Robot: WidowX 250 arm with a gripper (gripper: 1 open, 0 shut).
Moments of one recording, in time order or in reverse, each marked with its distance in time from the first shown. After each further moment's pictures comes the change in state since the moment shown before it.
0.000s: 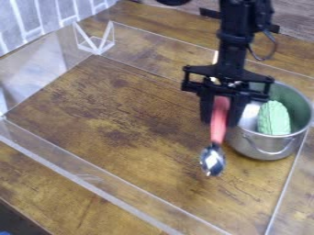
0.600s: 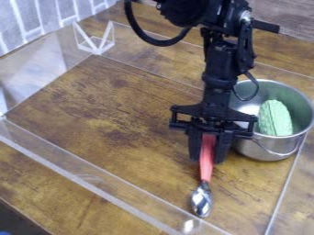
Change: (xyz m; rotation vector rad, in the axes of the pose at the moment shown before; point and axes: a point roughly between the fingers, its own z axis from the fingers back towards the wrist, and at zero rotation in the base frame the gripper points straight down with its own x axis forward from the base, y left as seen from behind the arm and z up) arm -0.012 0.019 -0.045 -0.007 0.063 0.053
